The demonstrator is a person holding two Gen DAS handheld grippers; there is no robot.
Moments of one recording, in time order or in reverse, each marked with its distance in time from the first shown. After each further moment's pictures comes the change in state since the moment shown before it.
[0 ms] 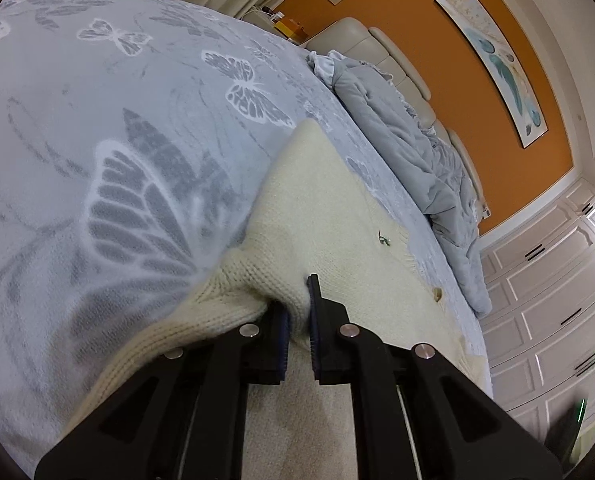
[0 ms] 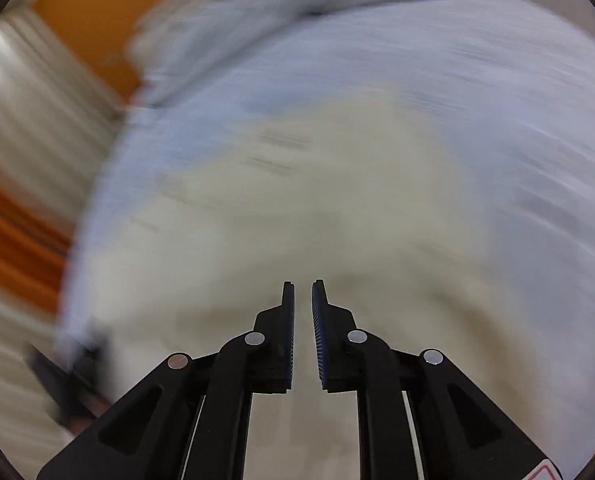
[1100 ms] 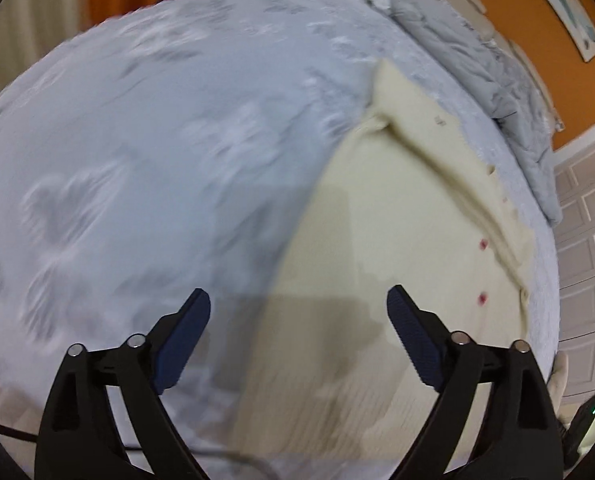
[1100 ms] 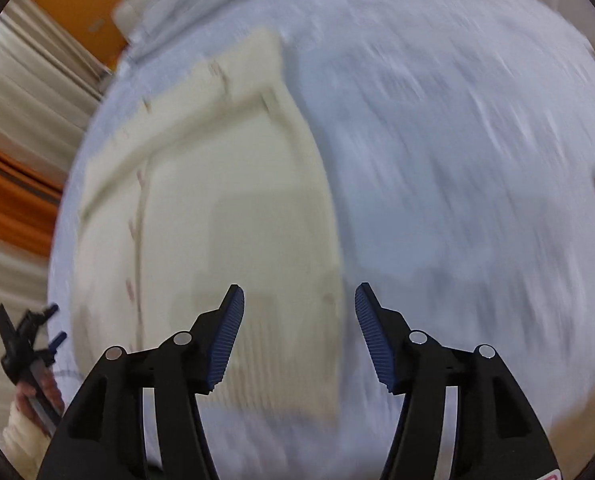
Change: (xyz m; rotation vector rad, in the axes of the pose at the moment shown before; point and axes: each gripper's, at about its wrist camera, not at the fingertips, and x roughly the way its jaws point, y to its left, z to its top) left arm -0.199 0.018 -0.050 0.089 0.327 0.370; right arm -0.158 -0.107 -0.129 -0.017 0.187 -0.023
